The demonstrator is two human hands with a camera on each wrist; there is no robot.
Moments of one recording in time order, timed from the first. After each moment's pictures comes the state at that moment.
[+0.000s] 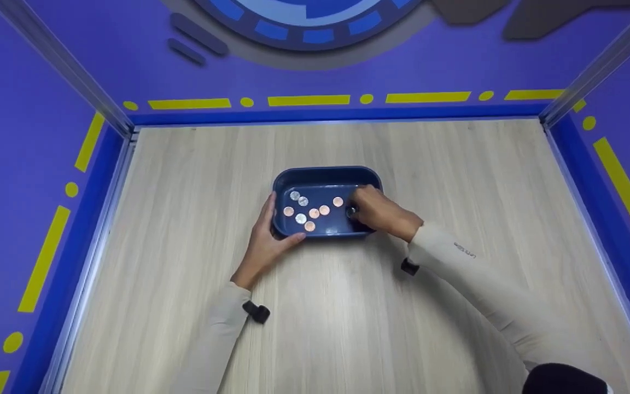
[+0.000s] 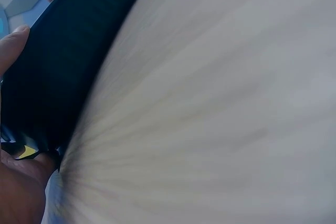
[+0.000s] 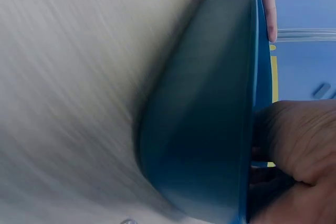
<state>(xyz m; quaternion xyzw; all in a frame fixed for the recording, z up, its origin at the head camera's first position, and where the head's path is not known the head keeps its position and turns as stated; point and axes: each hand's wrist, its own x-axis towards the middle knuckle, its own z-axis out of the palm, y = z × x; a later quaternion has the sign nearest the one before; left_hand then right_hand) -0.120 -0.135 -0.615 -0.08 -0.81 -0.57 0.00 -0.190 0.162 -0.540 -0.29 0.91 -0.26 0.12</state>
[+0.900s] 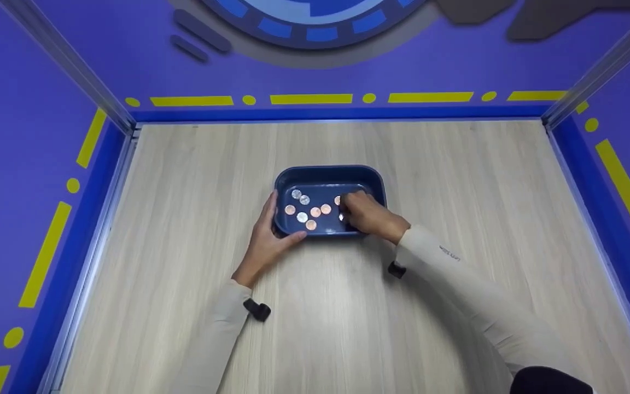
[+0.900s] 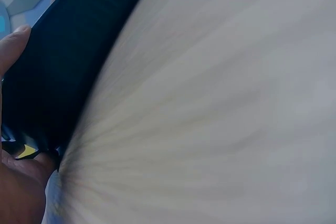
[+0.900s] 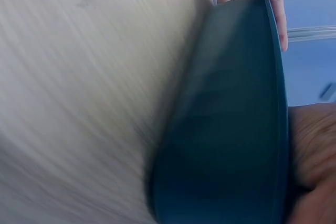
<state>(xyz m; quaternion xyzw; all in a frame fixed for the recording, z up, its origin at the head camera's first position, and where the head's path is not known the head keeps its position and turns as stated) -0.120 -0.137 -0.616 -0.09 -0.82 -0.57 0.00 -0.185 0.145 -0.556 -0.28 0.92 -0.26 0.13</state>
